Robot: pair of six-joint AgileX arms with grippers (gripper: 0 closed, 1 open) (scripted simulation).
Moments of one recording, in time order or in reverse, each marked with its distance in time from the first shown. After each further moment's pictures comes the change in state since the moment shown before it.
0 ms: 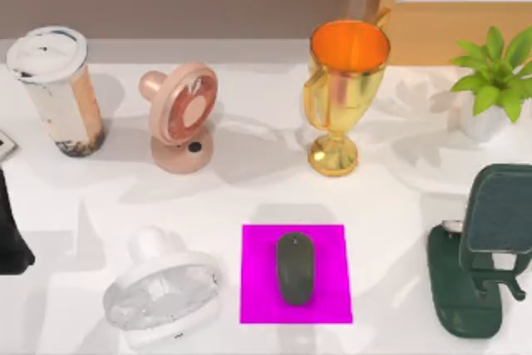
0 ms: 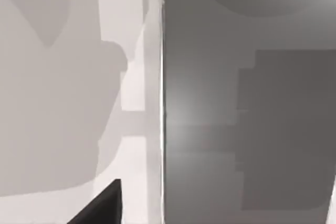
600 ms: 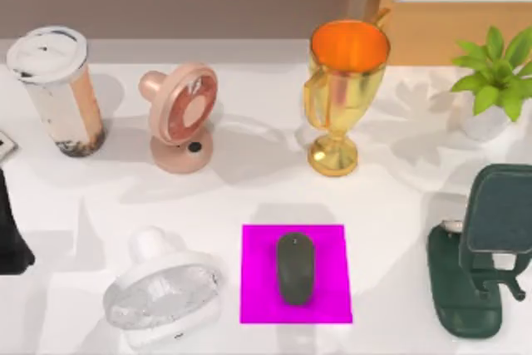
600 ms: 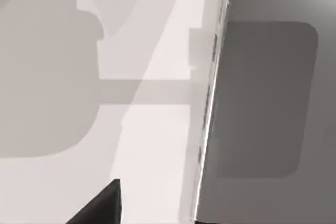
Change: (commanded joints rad) left arm 0.000 0.000 0.000 0.000 0.000 0.000; right arm 0.042 -0.029 0.019 -0.047 -0.006 -0.043
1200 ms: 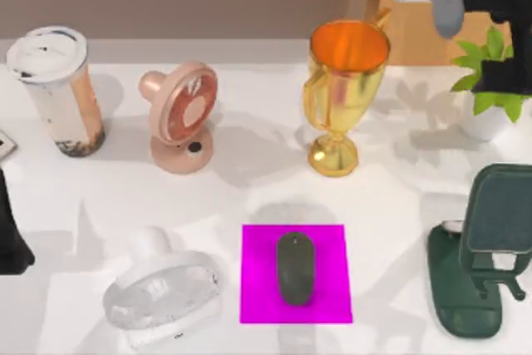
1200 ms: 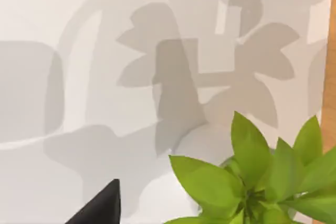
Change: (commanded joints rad) left arm 0.000 0.000 0.000 0.000 0.000 0.000; right arm 0.700 -0.279 -0.008 0.051 -0.048 -0.763
